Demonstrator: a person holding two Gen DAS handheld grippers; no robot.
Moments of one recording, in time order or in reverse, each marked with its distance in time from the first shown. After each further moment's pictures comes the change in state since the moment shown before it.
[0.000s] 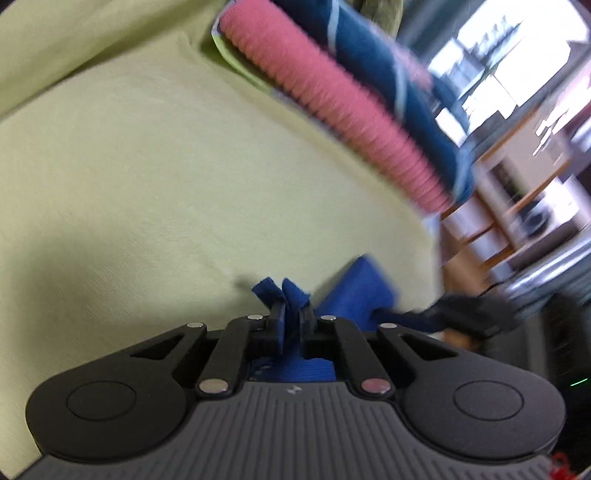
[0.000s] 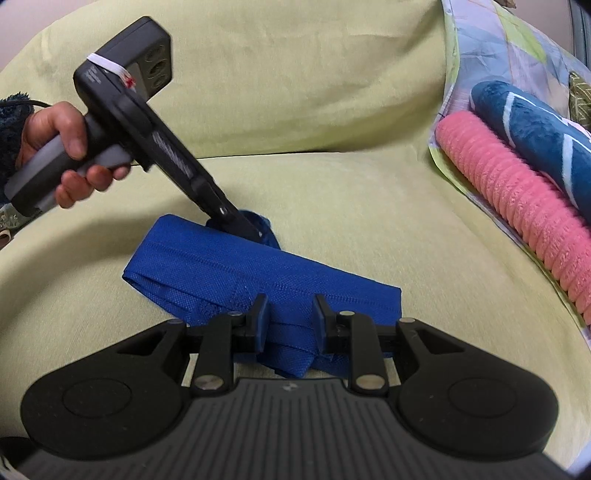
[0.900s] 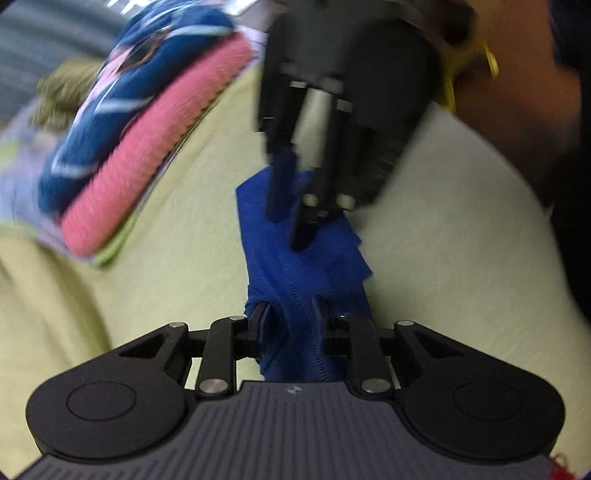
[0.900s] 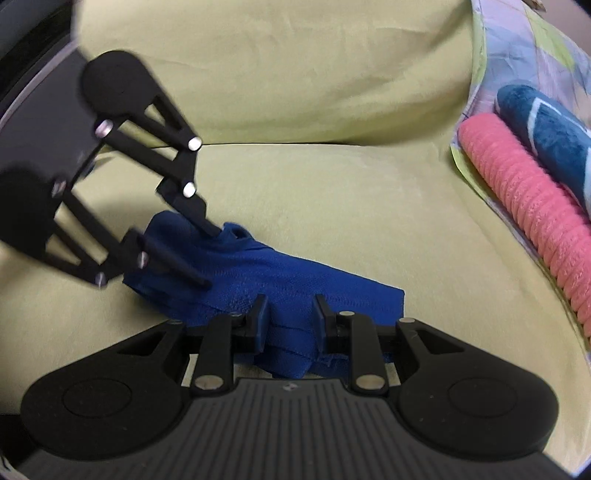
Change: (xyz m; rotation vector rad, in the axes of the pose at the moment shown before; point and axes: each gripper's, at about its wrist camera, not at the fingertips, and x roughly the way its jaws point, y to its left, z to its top) left arm 0.047 -0.156 -0.121 1.506 0.300 0.568; right arm 0.003 -0.006 0.008 -0.049 0.052 0.067
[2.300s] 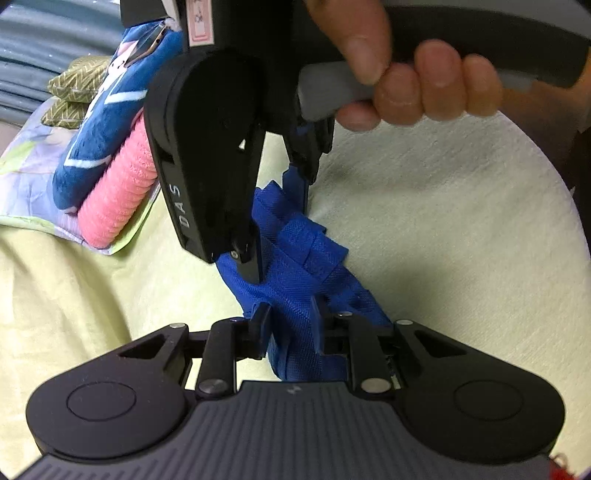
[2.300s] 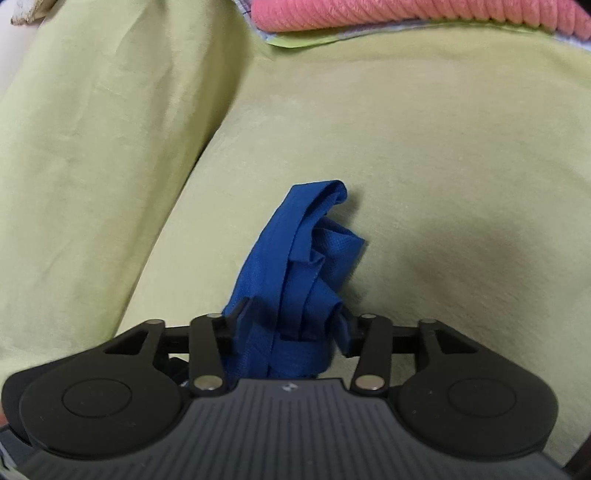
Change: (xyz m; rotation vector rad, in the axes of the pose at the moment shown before) left arm 0.011 0.001 -0.006 -0.071 0.030 0.049; right arm 0.033 -0.032 -0.007 1.052 0.054 -0.002
